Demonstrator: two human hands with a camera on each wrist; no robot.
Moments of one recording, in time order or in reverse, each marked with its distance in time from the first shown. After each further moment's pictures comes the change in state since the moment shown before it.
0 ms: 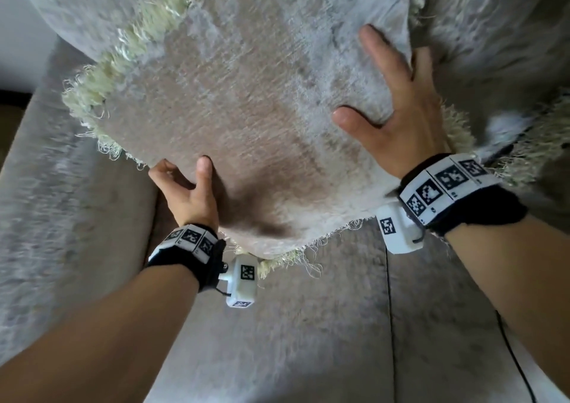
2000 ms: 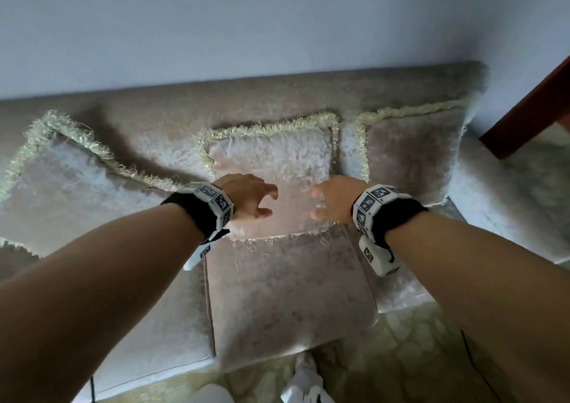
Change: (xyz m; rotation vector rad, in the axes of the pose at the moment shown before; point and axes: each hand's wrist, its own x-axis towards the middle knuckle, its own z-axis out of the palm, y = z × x) left_hand -0.523 0.433 0.242 1.403 -1.363 1.067; right_hand -0.273 0.139 -0.582 -0.489 -0.796 0.422
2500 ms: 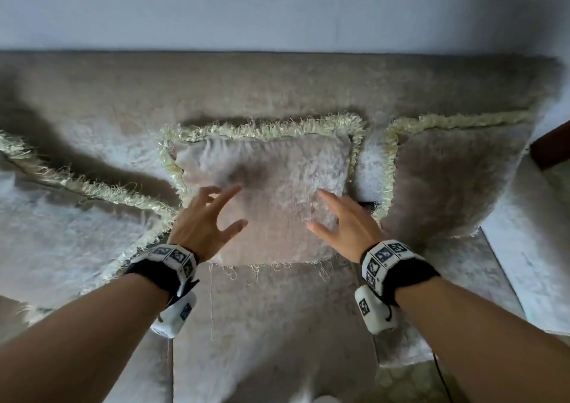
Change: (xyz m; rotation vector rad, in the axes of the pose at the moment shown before) left_hand 0.137 -0.091 0.129 -0.507 0.413 -0.373; right_hand 0.179 0.085 0.076 0.410 0.285 -0.025
